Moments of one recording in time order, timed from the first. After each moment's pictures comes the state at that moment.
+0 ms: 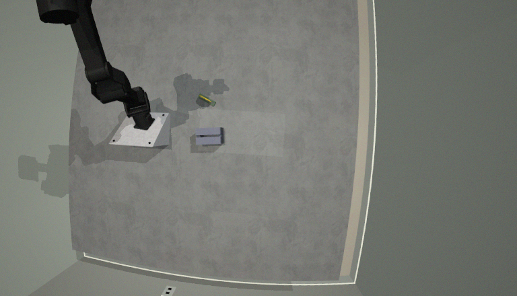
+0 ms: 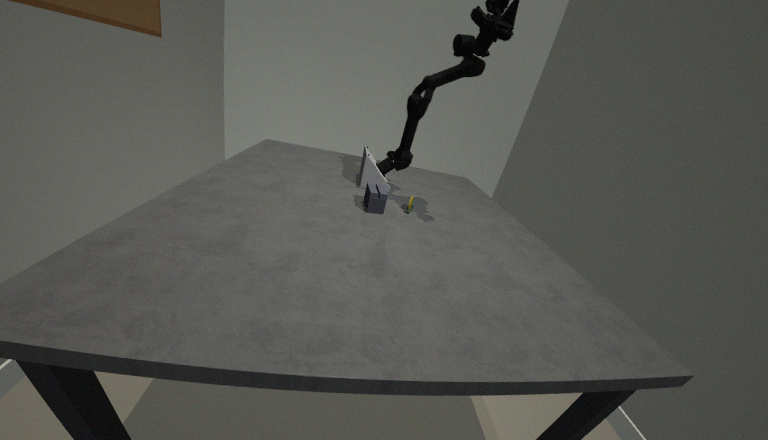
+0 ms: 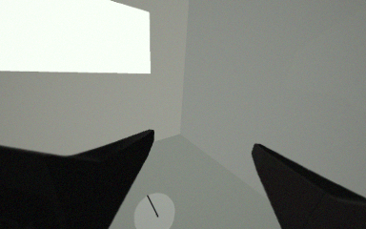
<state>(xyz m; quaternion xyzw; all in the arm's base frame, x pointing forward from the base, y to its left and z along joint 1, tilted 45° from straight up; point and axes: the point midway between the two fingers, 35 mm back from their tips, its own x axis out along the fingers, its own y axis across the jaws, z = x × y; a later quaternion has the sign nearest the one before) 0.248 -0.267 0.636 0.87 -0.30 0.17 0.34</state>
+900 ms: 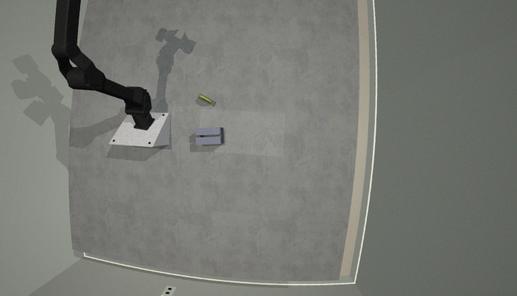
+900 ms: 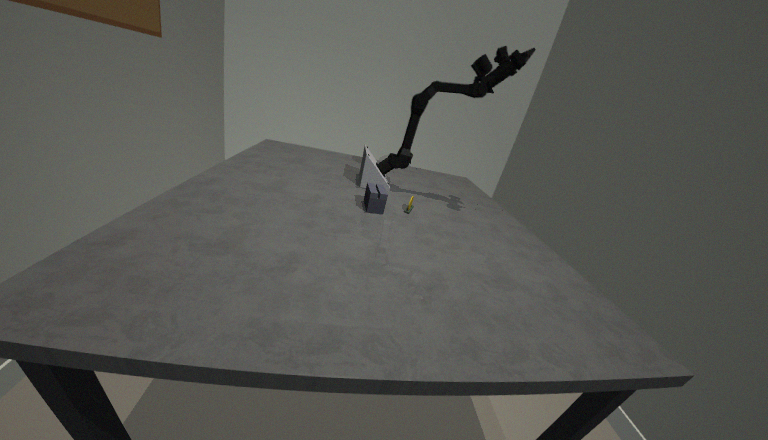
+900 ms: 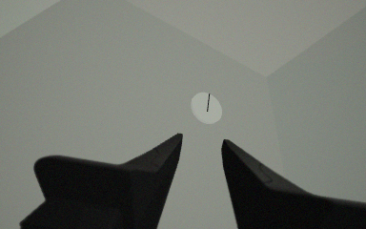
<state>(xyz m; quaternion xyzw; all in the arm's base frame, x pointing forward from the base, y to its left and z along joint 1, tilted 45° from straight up) 0.043 -0.092 0.744 0.53 -0.50 0.36 0.58</state>
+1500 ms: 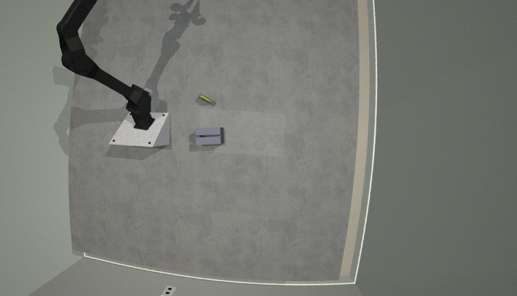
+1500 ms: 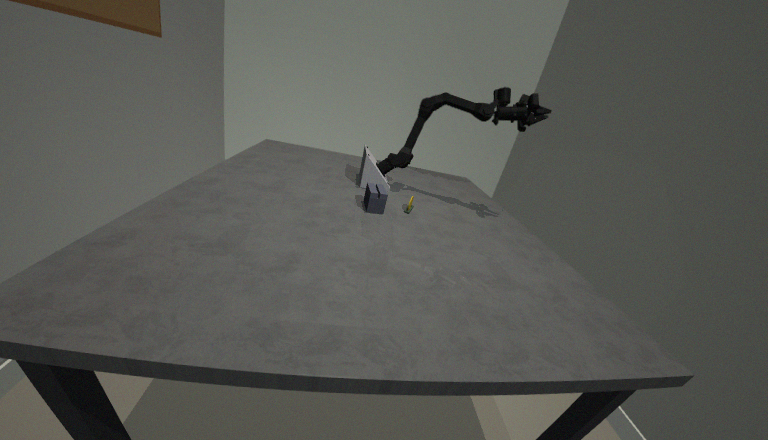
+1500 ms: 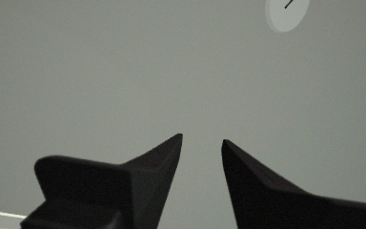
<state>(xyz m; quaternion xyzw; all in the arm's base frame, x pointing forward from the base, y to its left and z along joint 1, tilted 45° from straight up) 0.065 0.138 0.698 0.17 -0.44 0.42 0.78</state>
